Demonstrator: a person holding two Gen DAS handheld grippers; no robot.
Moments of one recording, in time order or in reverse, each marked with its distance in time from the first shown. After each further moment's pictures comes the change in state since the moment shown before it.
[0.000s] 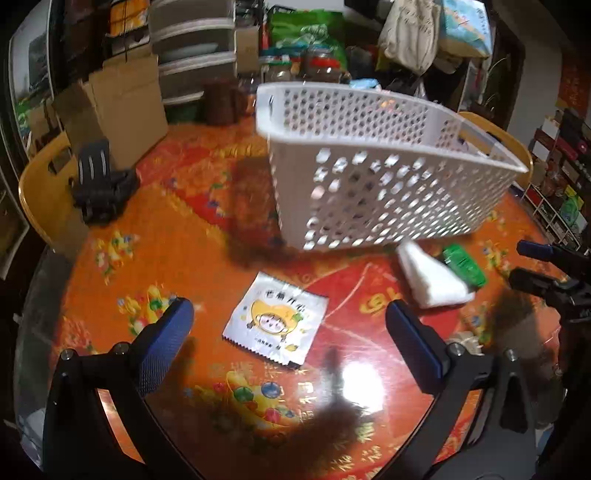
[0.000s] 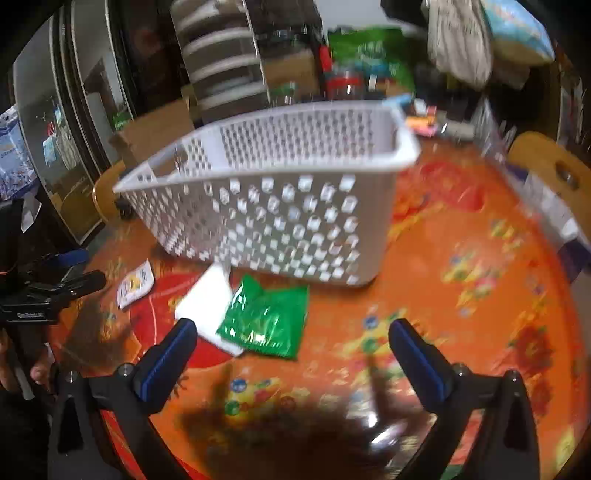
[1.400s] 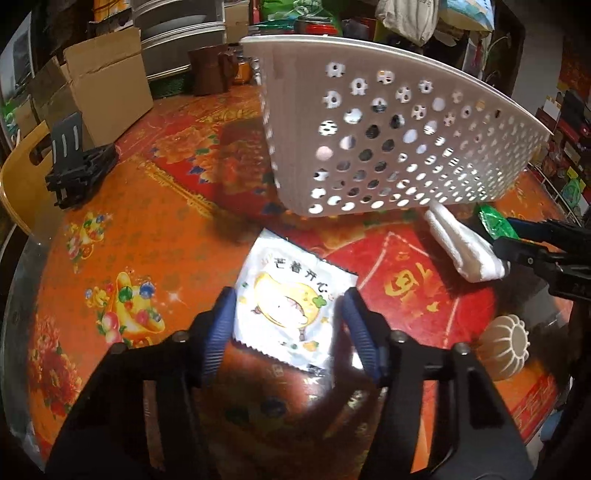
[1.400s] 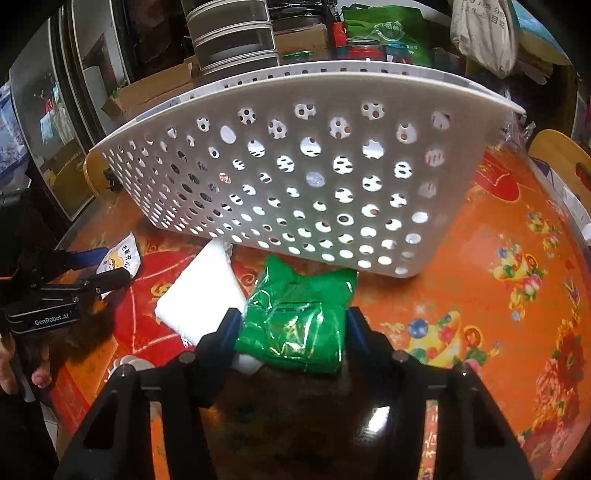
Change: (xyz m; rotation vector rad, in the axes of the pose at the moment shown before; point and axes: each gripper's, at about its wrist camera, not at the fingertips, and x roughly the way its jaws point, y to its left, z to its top) left arm 0.052 0.002 -0.012 0.050 0.067 -0.009; right arm 0.052 0.015 0.000 -0.038 0.070 -0.012
